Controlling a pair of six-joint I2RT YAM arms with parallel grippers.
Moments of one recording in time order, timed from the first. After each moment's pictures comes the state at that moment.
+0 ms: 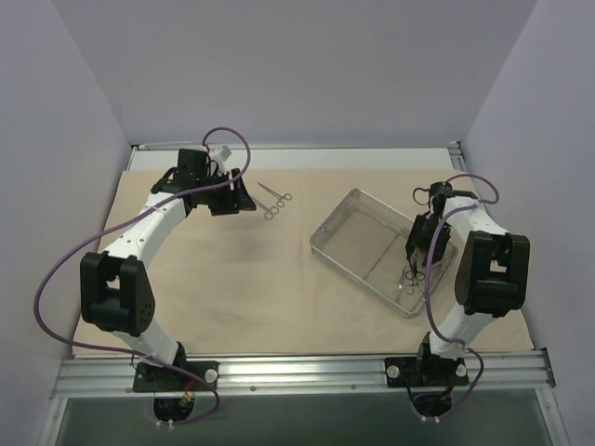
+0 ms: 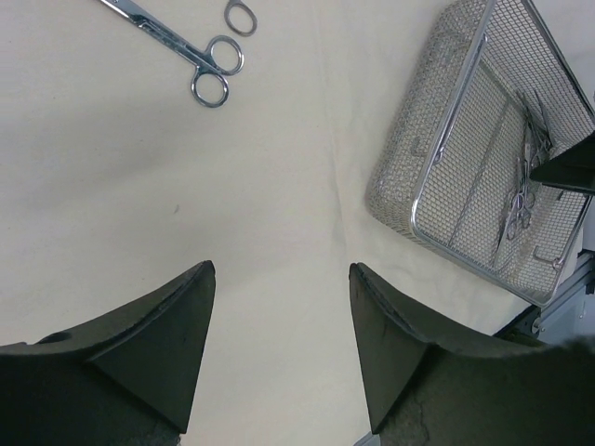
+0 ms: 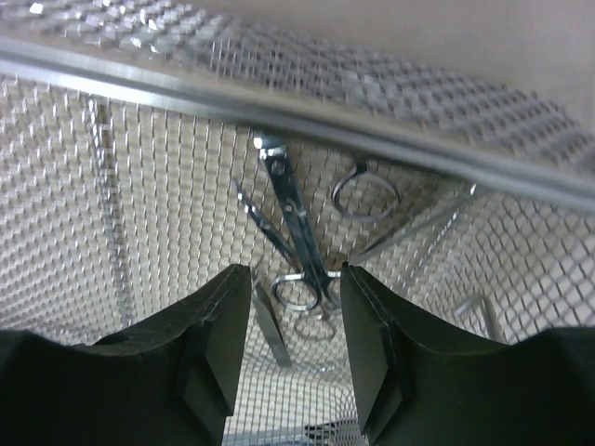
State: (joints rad) left arm -0.22 1.64 1.34 -0.52 0.43 -0.38; right arm -0.12 1.70 1.12 -0.88 -0.01 0.33
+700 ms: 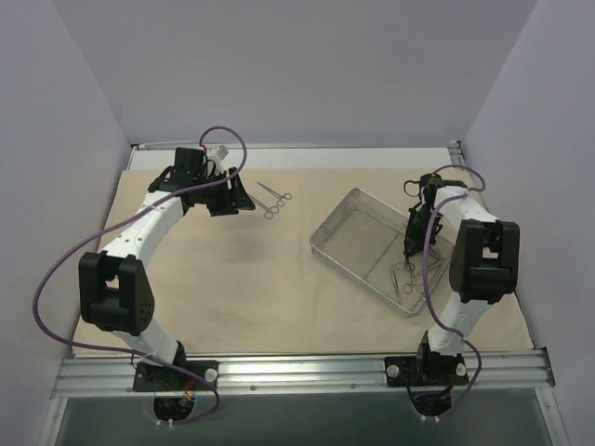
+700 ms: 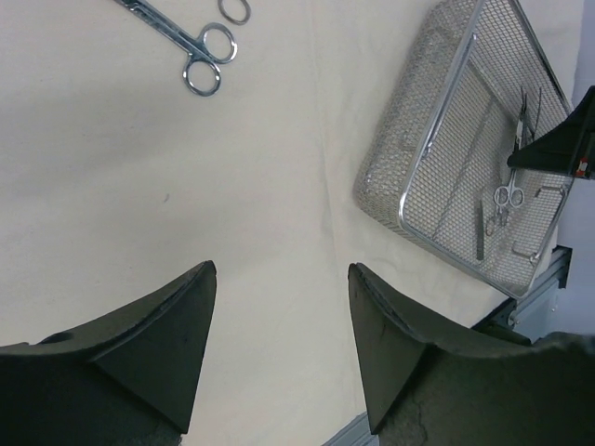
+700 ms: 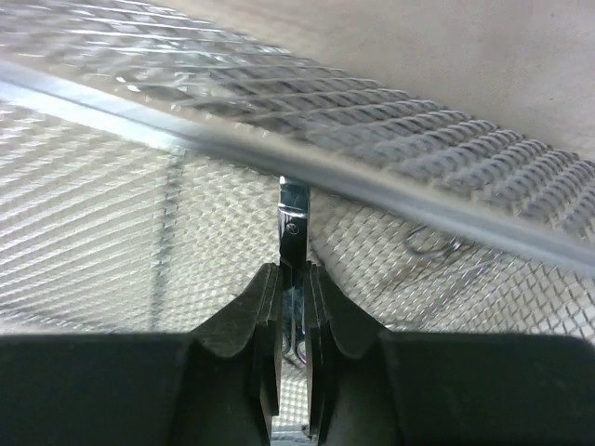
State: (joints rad) left arm -0.20 1.64 1.35 -0.55 0.46 -0.40; right arm -0.07 1.82 1.22 -0.89 -0.03 0.28
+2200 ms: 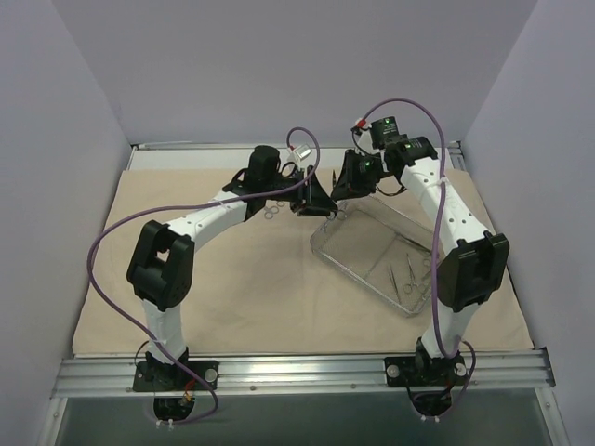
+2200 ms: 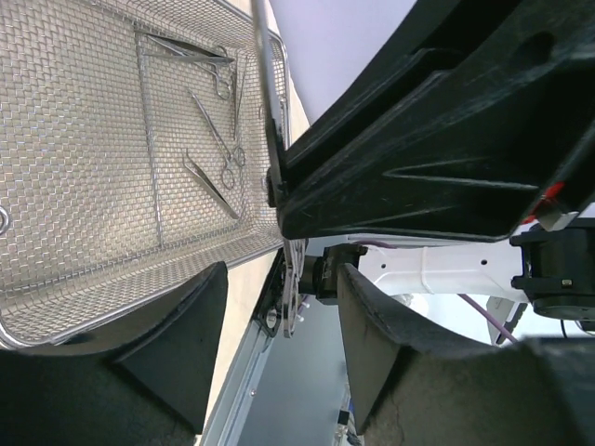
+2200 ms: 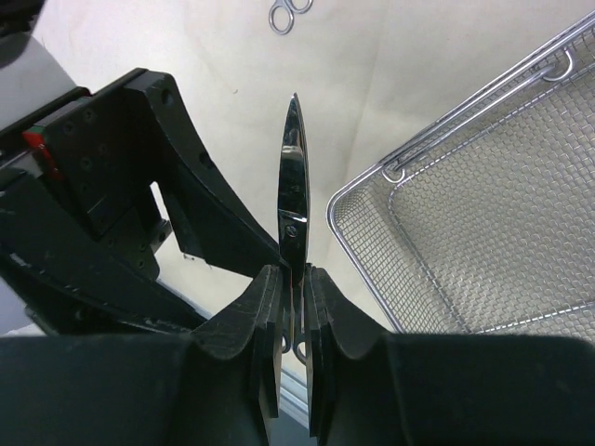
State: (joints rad) left arm -0.56 1.91 1.48 0.02 0.88 -0.91; right arm 0.31 1.78 1.77 -0.95 -0.45 0.39
